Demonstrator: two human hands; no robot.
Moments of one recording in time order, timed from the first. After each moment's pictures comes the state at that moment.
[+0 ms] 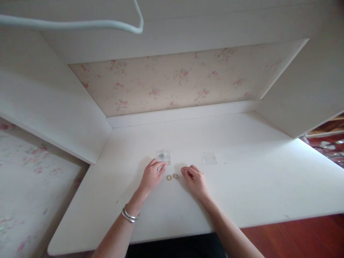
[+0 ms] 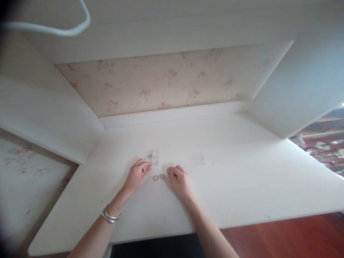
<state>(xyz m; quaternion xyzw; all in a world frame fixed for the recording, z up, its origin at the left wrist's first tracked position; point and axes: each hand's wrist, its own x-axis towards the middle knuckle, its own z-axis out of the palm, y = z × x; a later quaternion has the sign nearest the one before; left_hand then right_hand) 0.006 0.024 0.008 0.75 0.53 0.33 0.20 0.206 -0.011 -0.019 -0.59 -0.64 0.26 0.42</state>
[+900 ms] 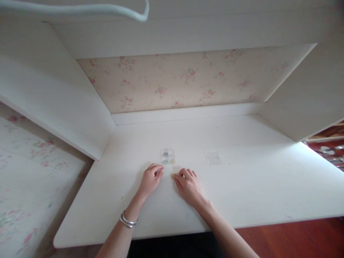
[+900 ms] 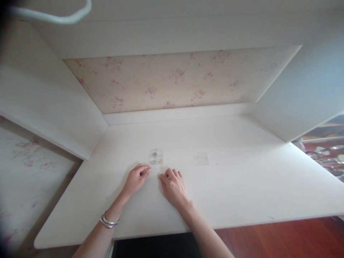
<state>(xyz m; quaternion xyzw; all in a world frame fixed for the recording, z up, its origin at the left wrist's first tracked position) -0.025 0.006 -0.010 0.72 0.55 0.33 0.26 0.169 -0.030 -0.004 -0.53 -0.80 0.06 0.26</state>
